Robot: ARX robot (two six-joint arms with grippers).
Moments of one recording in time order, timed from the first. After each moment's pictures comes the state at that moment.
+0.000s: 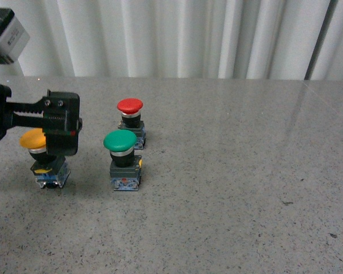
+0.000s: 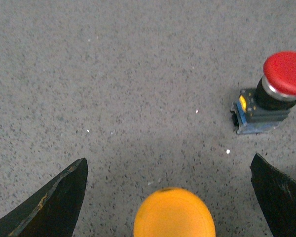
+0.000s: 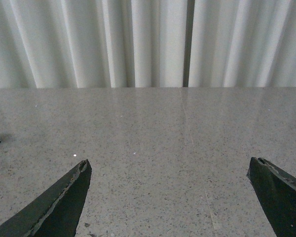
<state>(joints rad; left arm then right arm) -0.21 1.50 0.69 0.27 -0.11 -0.03 0.00 0.00 0.01 0.00 0.00 0.01</state>
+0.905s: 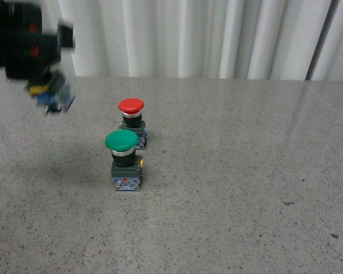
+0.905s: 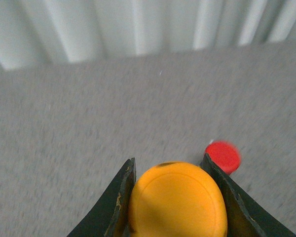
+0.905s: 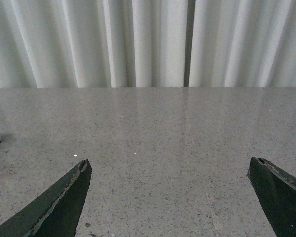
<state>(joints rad) -0.29 1.35 0.81 0.17 -0.16 0.00 0.00 0.00 0.01 0.00 0.00 0.01</state>
